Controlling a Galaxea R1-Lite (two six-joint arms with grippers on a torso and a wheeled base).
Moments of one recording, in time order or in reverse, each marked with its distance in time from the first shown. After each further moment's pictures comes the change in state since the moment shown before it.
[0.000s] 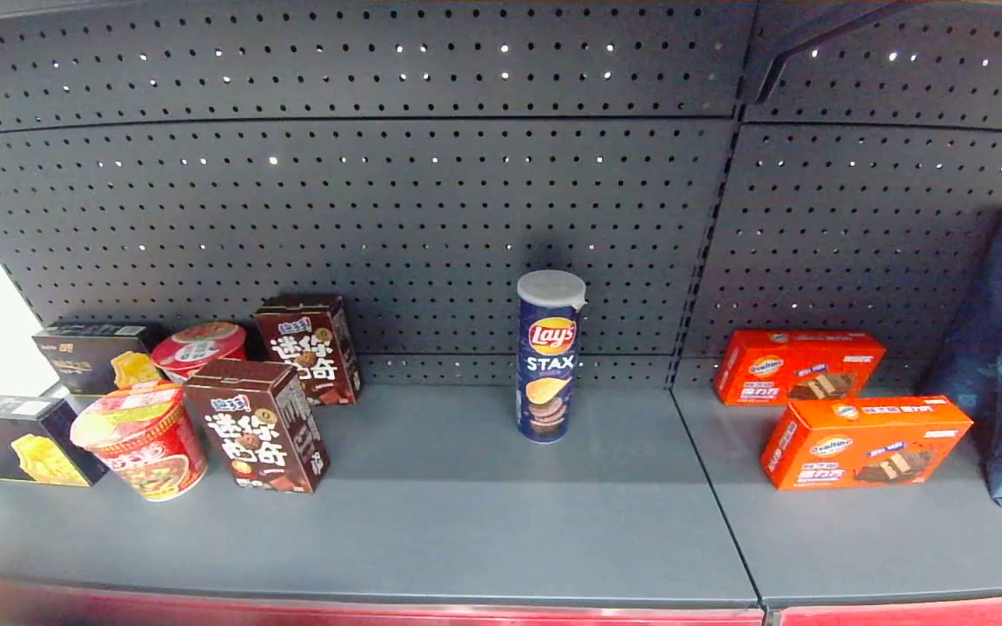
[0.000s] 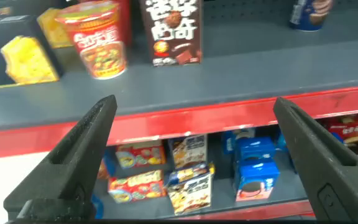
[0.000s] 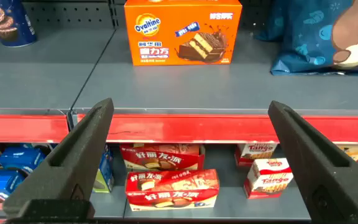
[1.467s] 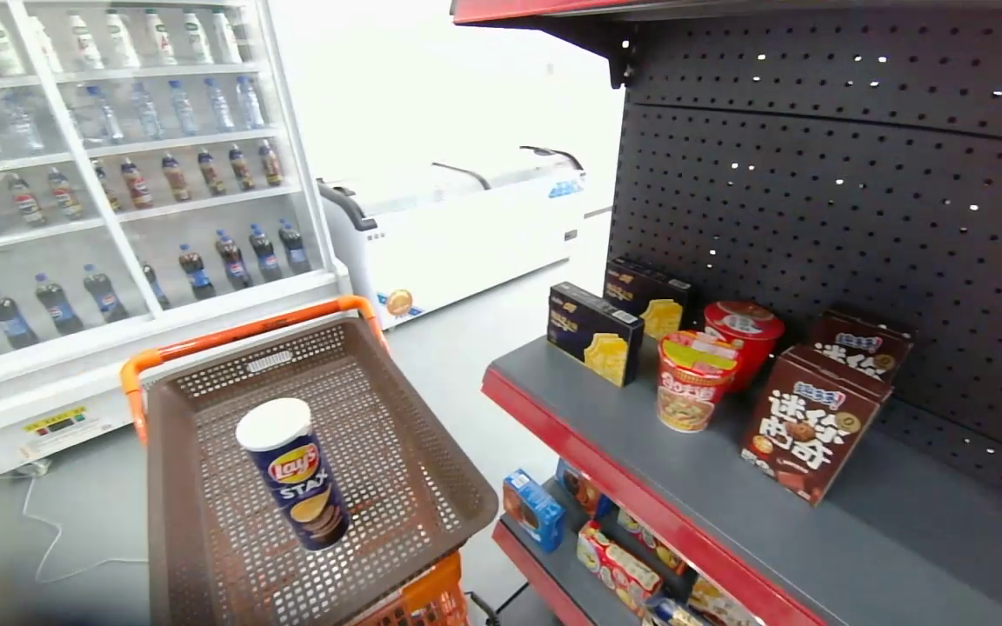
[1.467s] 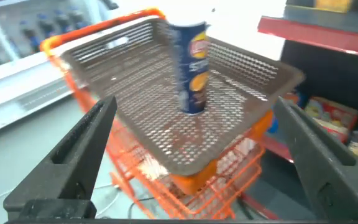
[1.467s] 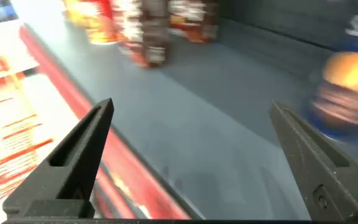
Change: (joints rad) left arm 0.001 0.000 0.000 -0.002 0.011 0.003; right arm 0.001 0.000 0.000 0.002 -0.001 0.010
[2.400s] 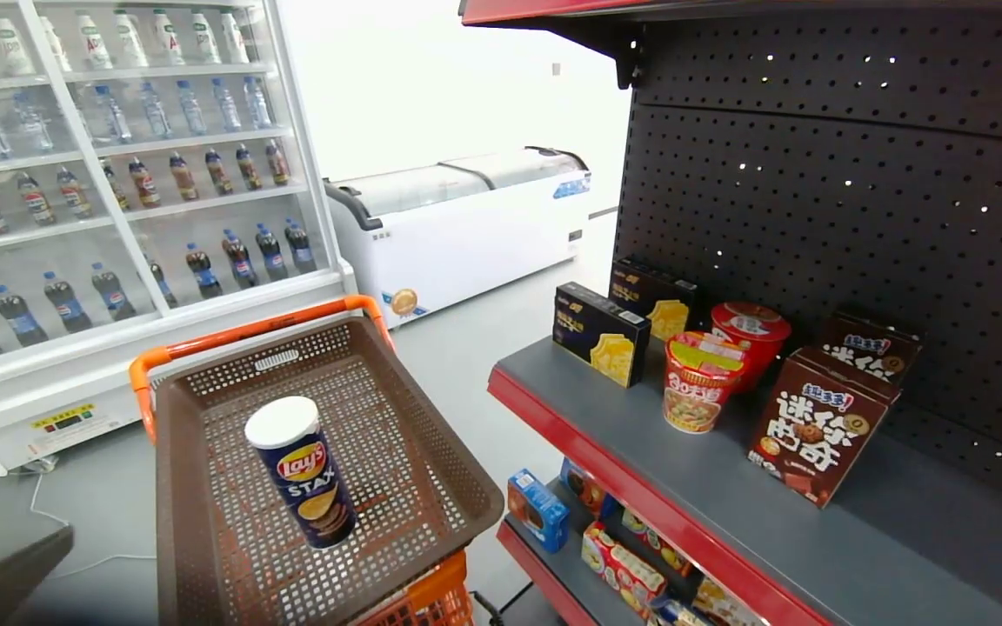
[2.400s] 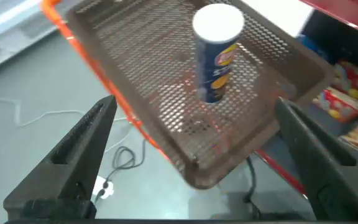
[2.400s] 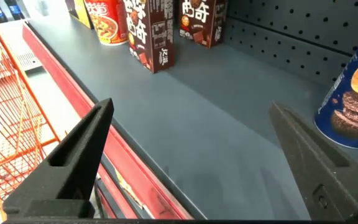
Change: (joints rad) left arm 0.023 0.786 -0.558 0.158 0.120 0.001; right arm 0.000 0.000 0.000 -0.001 -0.001 0.000
